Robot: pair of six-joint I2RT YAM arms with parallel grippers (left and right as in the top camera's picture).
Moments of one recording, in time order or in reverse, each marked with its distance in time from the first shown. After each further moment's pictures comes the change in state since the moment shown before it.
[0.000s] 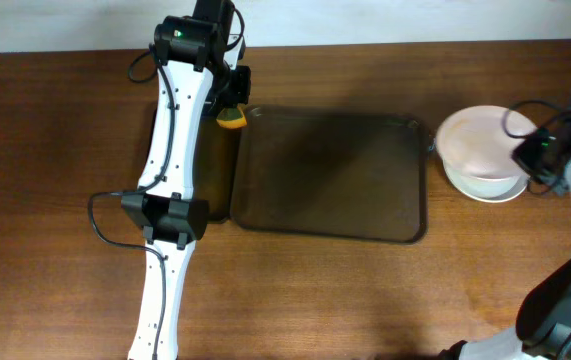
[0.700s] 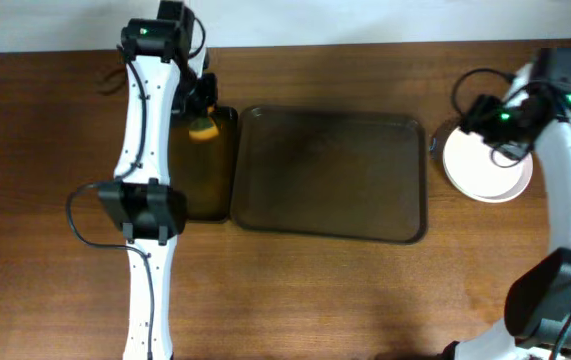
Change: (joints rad) left arm 0.133 0.000 -0.183 0.002 0.035 -0.005; right arm 0.245 0.031 0.167 -0.098 -0.229 -0.162
